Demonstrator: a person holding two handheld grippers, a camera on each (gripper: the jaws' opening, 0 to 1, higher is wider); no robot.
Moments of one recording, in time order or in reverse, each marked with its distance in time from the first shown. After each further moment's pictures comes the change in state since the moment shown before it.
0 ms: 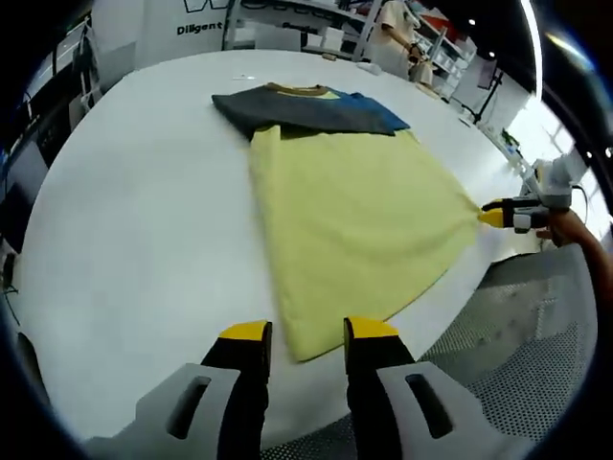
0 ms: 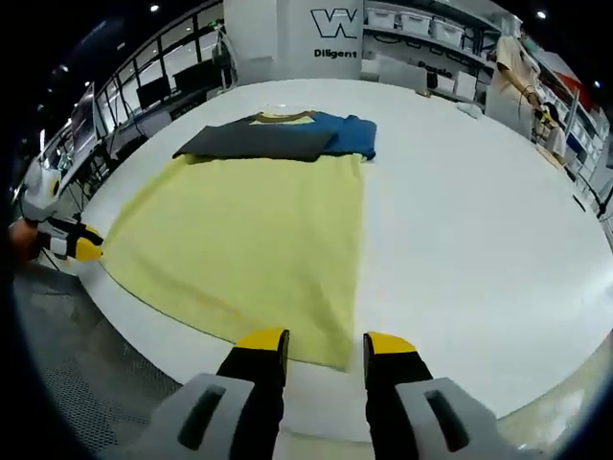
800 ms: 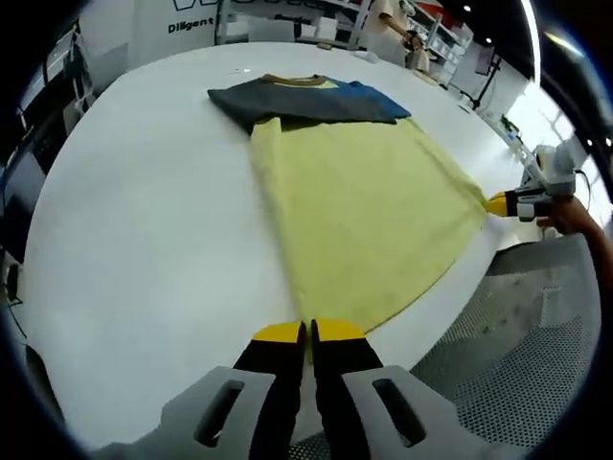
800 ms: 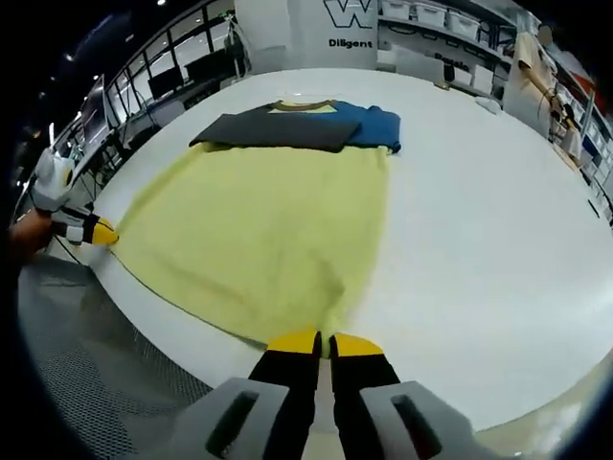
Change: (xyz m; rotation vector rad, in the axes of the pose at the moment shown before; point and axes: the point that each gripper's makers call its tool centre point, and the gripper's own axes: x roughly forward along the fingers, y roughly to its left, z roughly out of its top) left arm -0.003 0.017 -0.002 0.033 0.046 0.015; right arm -0.002 0.032 0.005 -0.059 0.048 0.088
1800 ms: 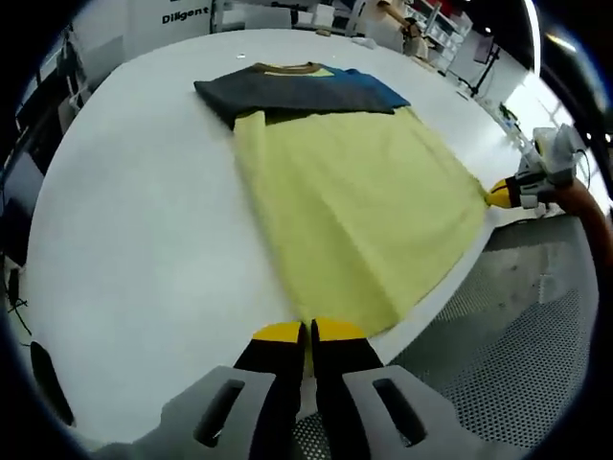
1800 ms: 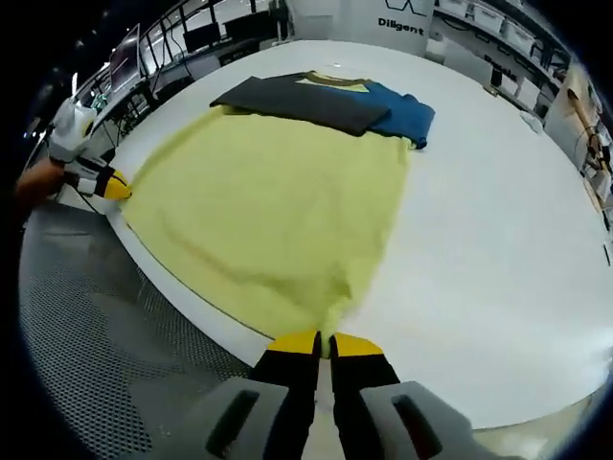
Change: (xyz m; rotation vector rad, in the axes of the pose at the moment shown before) left arm -0.015 0.008 -0.027 0.017 0.067 -0.024; right arm -0.005 0.024 -0.019 -0.154 0.150 0.040
